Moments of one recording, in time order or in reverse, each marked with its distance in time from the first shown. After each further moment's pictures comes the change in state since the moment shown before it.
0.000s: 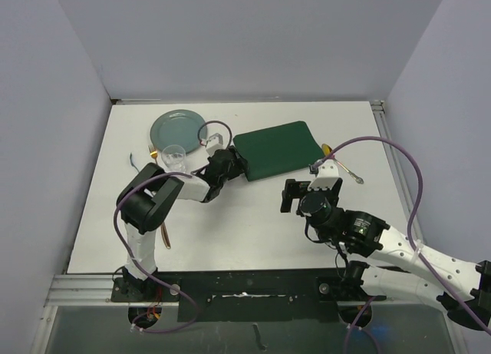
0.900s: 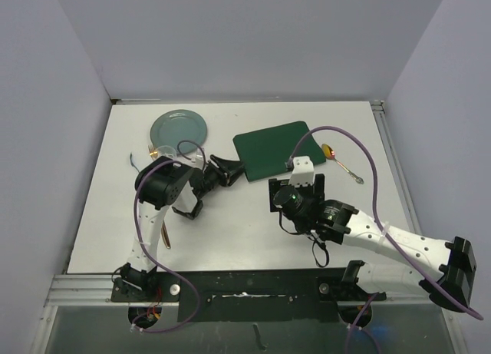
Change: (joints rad) left arm 0.192 0.346 -0.198 1.018 0.603 -0.676; right arm 0.000 0.252 0.072 -0.033 0.036 -0.015
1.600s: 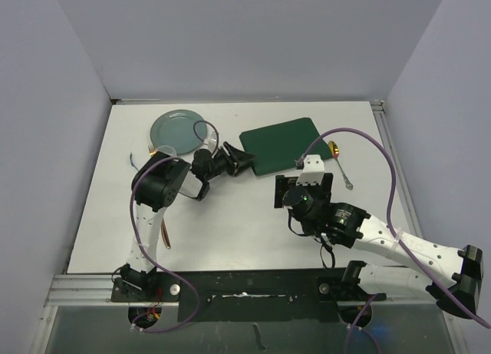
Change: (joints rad) left arm -0.002 -0.052 0.217 -0.333 0.177 0.151; right arm 0.000 -0.089 -0.010 0.027 0.040 -0.004
